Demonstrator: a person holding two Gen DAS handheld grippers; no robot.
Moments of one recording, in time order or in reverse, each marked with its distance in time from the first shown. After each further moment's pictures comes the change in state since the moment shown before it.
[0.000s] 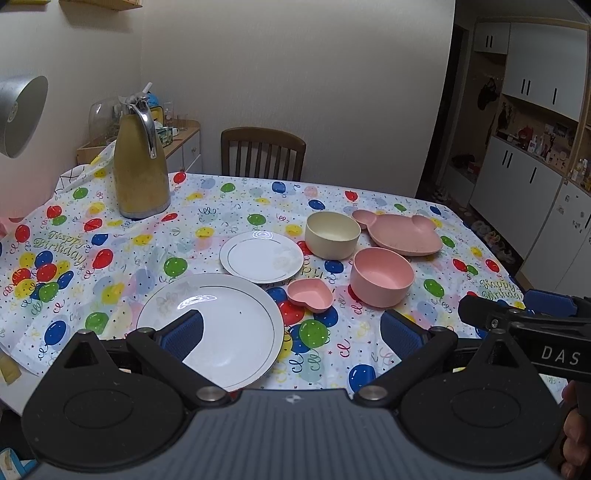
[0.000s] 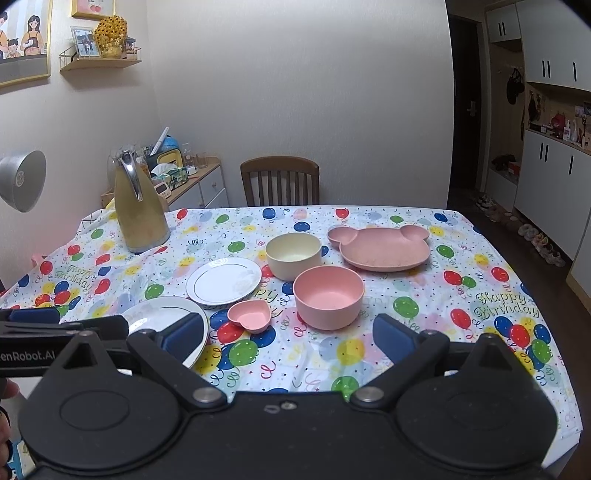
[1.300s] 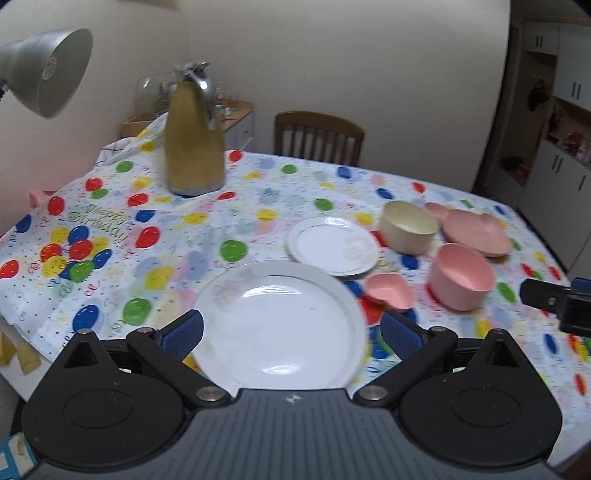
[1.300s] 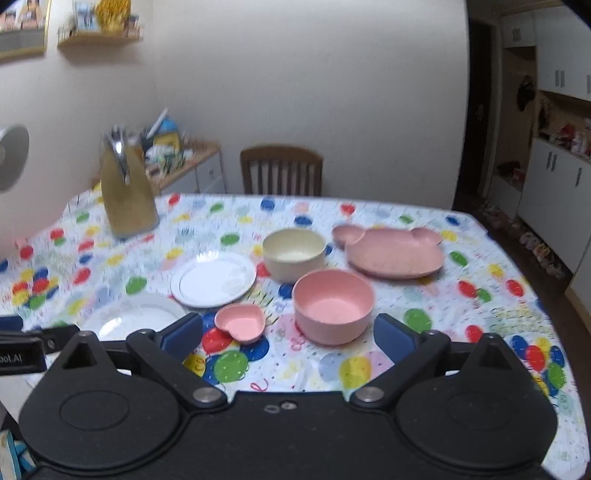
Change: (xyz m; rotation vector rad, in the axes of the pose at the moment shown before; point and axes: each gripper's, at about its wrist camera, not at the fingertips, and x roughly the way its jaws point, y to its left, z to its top) left arm 0.060 0.065 -0.008 -0.072 0.049 0.157; right arm 0.072 0.010 0.006 -0.065 0.048 -0.010
